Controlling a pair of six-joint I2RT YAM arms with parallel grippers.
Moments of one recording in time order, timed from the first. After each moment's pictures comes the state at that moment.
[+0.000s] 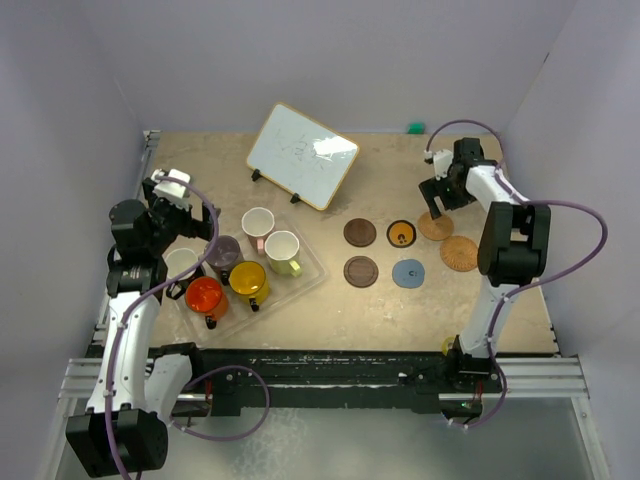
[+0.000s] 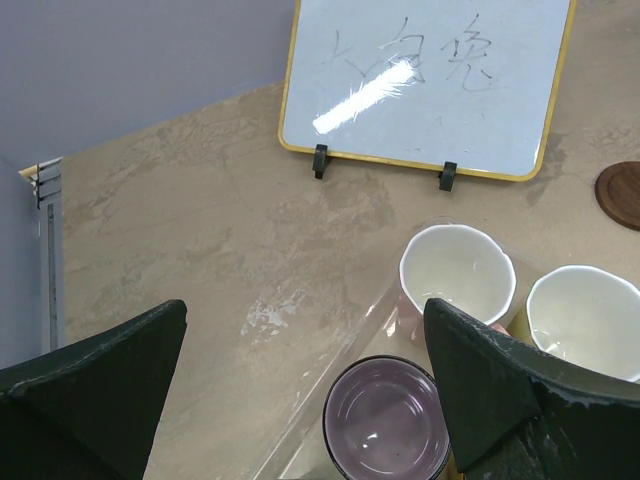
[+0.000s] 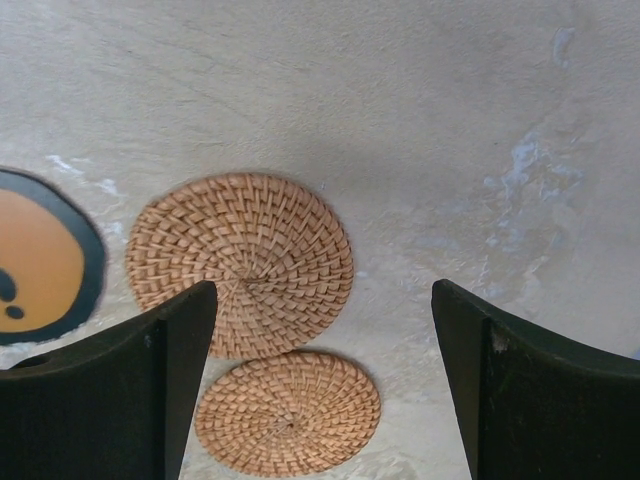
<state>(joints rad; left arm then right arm) 0.12 0.84 0.75 -0.12 0.44 0.22 -0.07 1.98 1.52 -0.66 -0.03 -0.48</state>
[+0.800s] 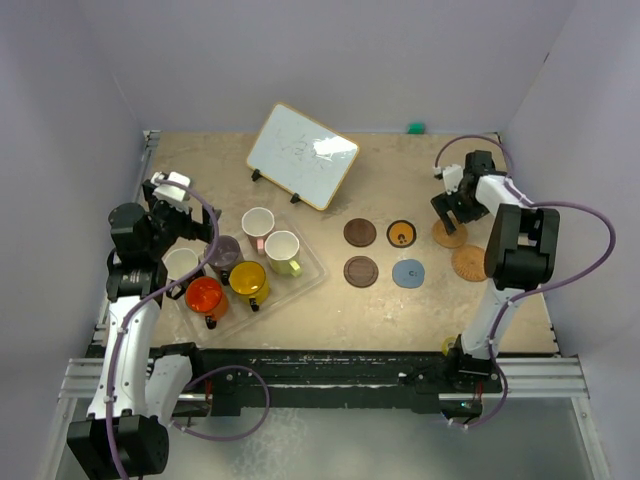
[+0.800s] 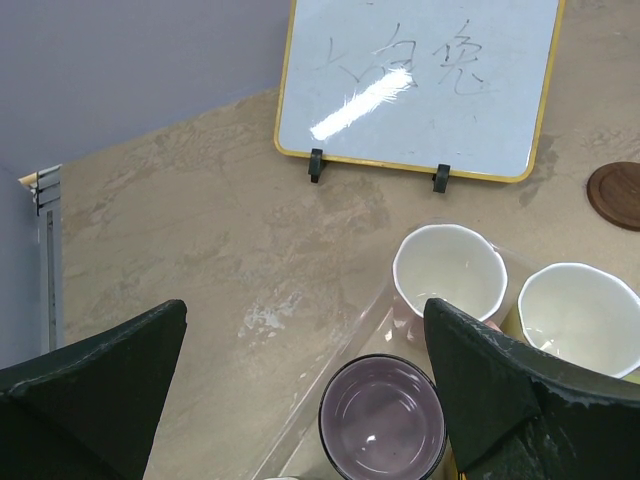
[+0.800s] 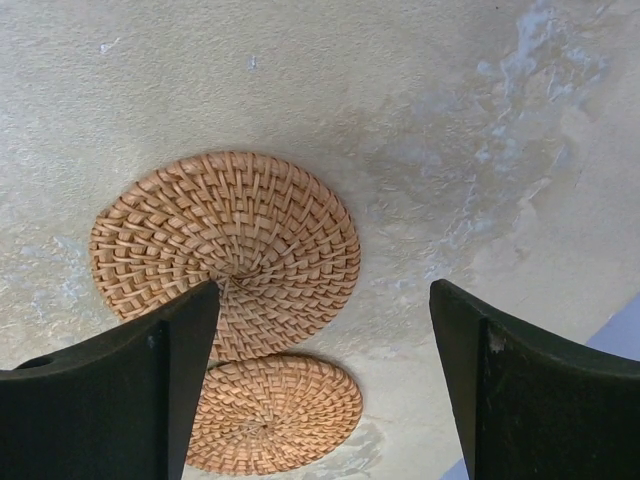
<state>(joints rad) 0.12 0.81 0.74 -0.12 0.45 0.22 -0.13 1.96 1.40 -0.65 0.04 -0.60</state>
